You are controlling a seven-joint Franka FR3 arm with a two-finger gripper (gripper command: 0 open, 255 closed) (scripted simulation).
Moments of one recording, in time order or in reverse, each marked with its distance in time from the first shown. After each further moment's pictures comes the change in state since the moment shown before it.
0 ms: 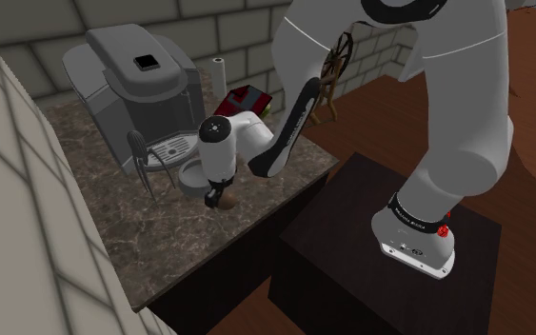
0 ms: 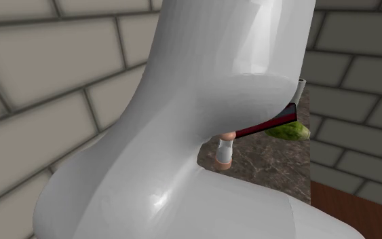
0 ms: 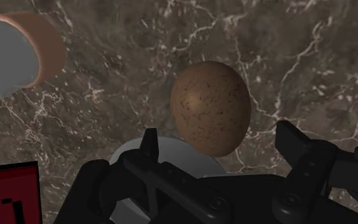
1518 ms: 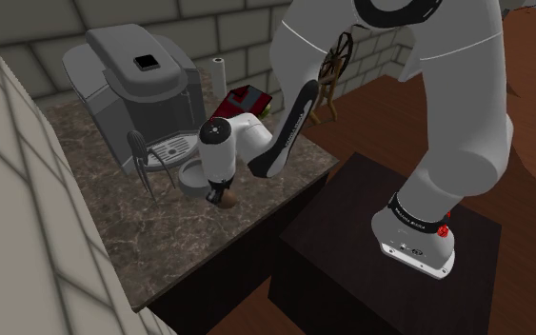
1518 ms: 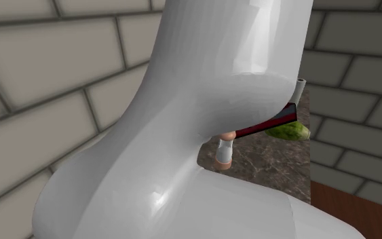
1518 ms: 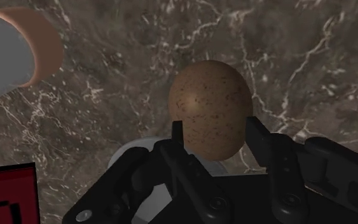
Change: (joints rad) arm 0.006 0.025 -0.017 0.019 -0.022 0.008 0.008
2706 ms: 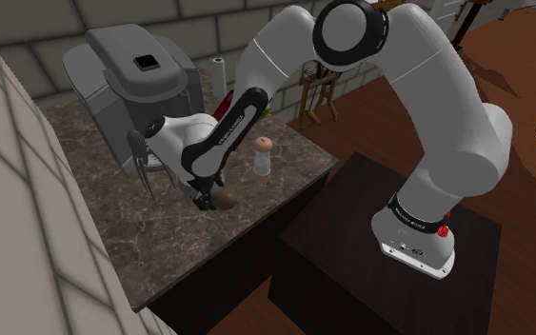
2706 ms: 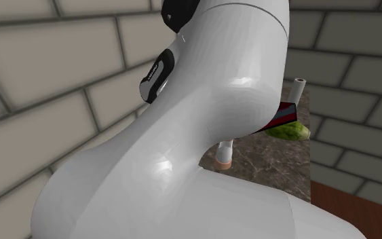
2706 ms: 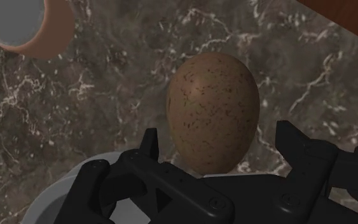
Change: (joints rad) arm 0.017 0.322 0.127 0.499 0.404 -0.606 -0.648
